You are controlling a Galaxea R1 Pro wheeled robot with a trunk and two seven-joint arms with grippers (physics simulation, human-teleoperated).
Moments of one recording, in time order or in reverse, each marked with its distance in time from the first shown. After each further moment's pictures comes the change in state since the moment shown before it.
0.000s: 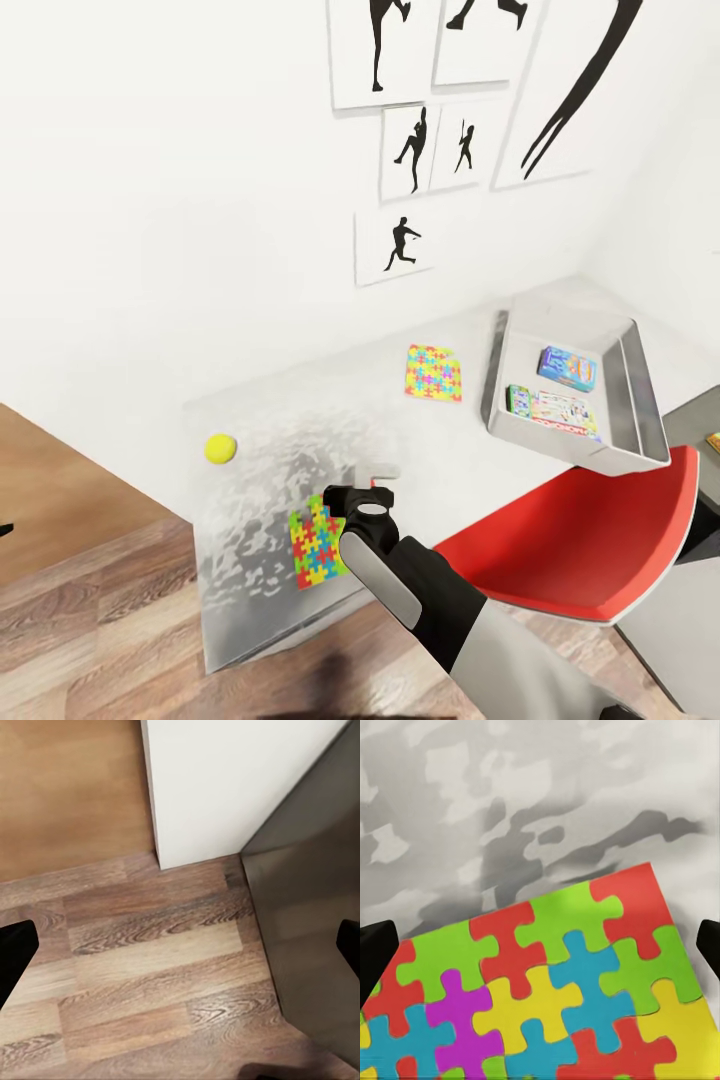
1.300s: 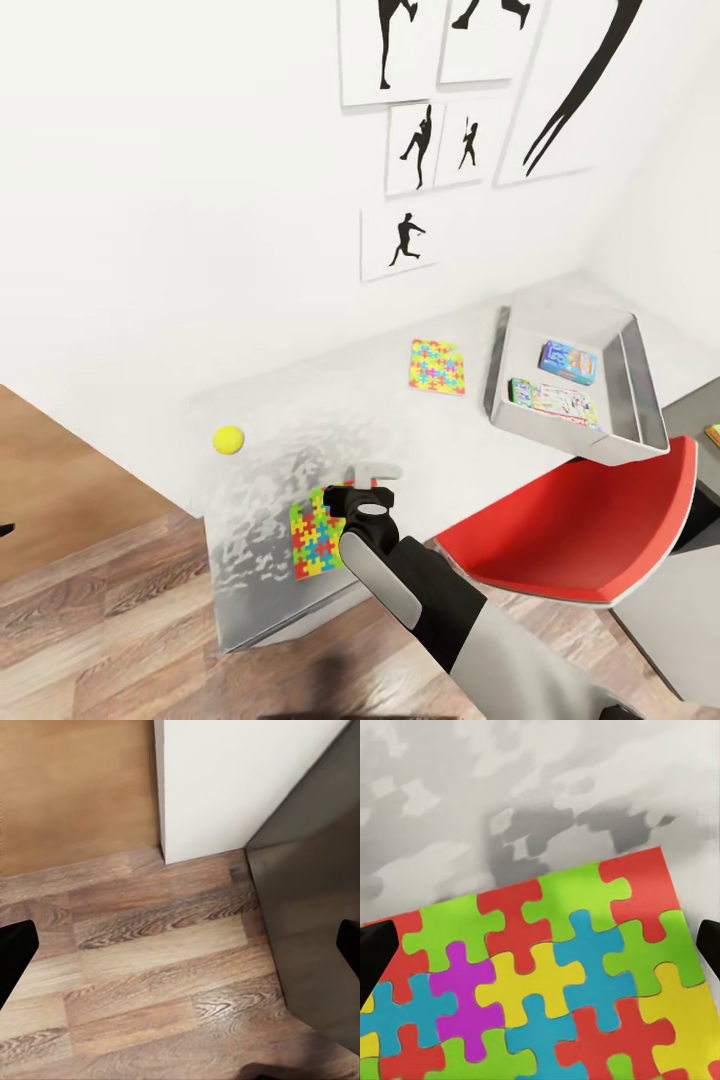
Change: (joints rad) left arm 0.000 -0.001 0.000 0.000 0.000 0.000 0.000; right arm 0.000 0.000 0.000 0.000 0.000 0.000 0.000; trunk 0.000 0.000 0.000
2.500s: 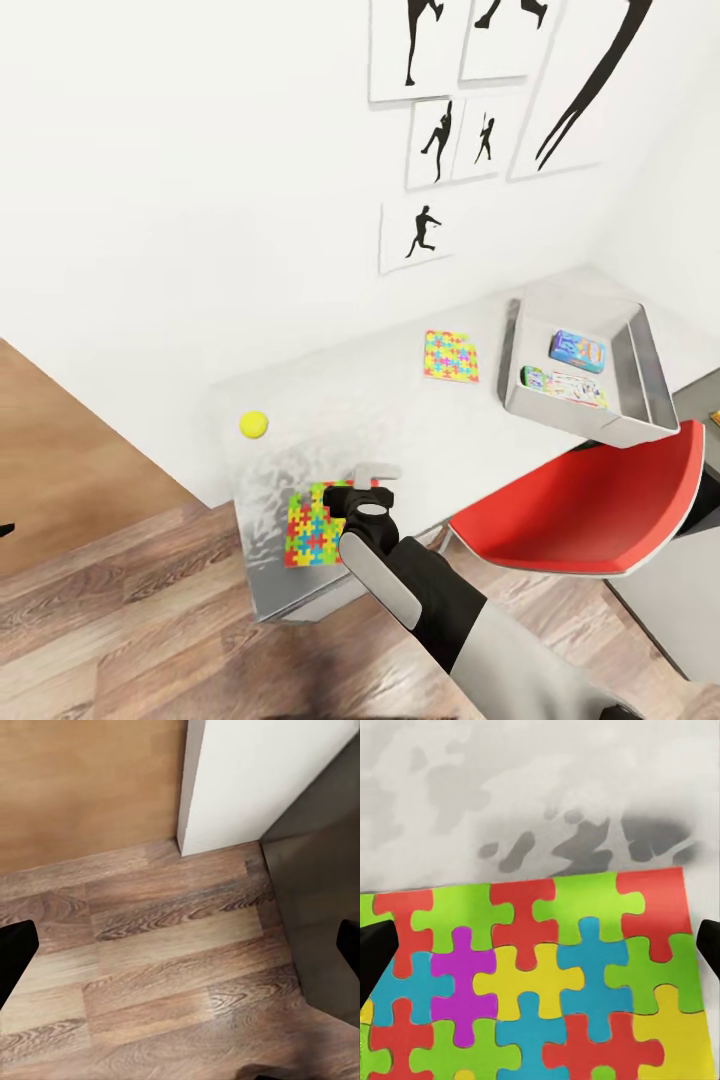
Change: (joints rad) left arm 0.000 -0.002 0.000 -0.001 0.000 0.000 0.000; right arm 0.000 0.000 0.001 -0.001 -0.001 0.000 0.000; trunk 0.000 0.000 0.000
